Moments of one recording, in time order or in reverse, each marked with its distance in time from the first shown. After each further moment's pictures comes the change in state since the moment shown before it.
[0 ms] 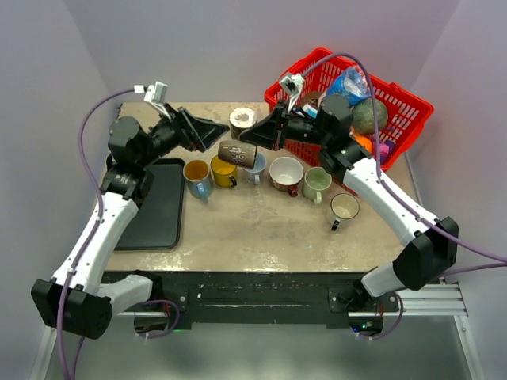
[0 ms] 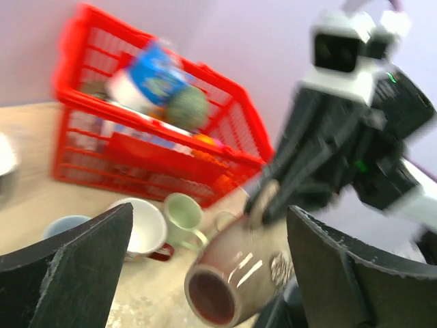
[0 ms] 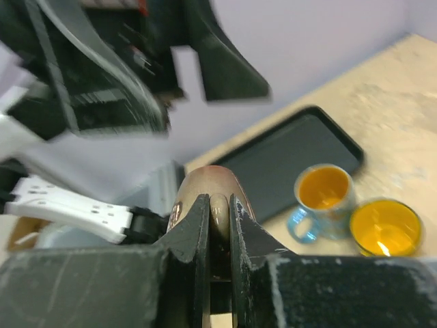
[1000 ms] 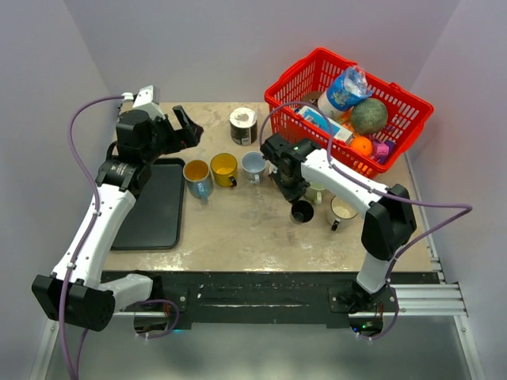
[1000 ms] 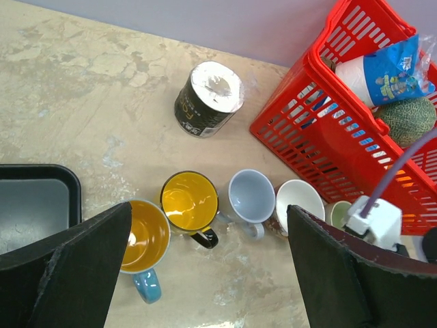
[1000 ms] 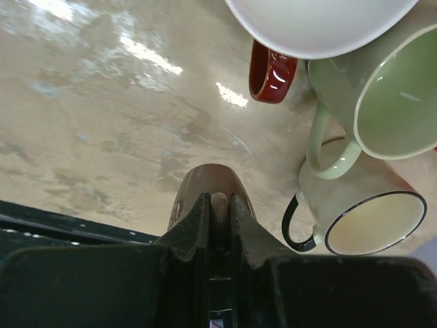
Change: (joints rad) left arm 0.024 0.049 0.142 -0.560 -0.588 0.229; right arm 0.177 0.288 0.195 -1.361 0.983 -0.407
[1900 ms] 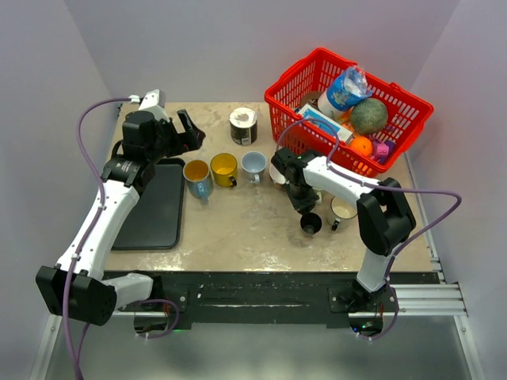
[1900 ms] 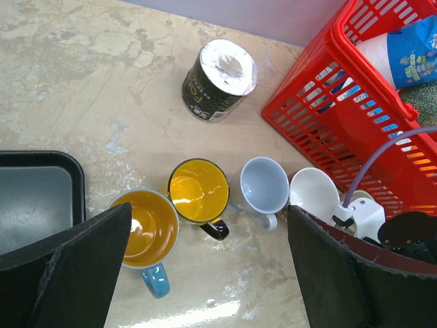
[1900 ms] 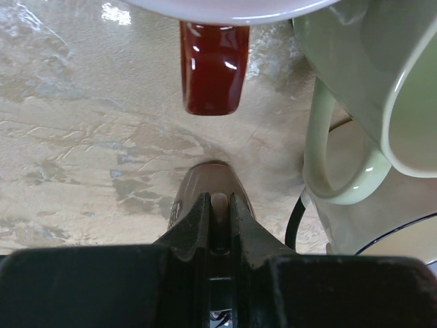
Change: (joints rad) left arm 0.006 0.035 -0.028 0.001 0.014 0.018; right arm -0.072 0.048 -0.225 0.098 0.043 0.086
